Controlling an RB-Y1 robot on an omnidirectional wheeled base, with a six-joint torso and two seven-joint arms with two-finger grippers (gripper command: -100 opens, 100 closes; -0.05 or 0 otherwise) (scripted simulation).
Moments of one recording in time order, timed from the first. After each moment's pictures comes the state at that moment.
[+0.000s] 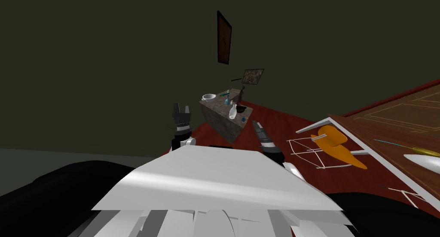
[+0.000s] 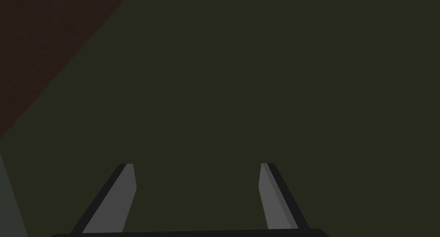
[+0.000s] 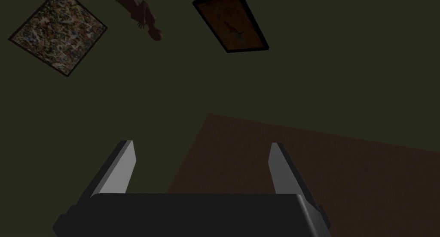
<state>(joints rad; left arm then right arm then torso) 0.53 0.02 -0.05 -2.29 0.12 -0.58 -0.02 0.76 -0.29 -0.08 -2.23 0.33 -0.46 0.20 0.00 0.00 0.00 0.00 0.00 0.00</state>
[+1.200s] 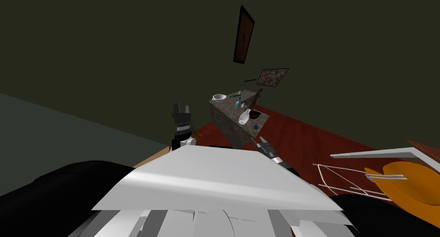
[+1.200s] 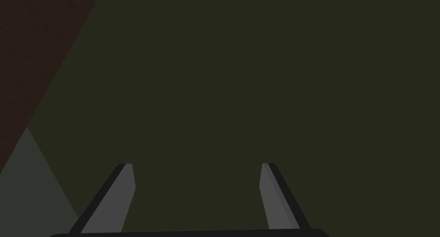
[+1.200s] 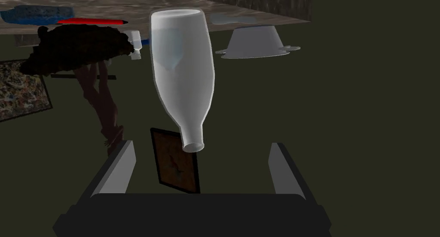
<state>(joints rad) 0.53 0.02 -0.05 -2.29 0.12 -0.58 -0.02 1.02 -0.50 -0.12 -2.16 0.63 -0.39 0.36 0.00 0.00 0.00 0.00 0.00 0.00</state>
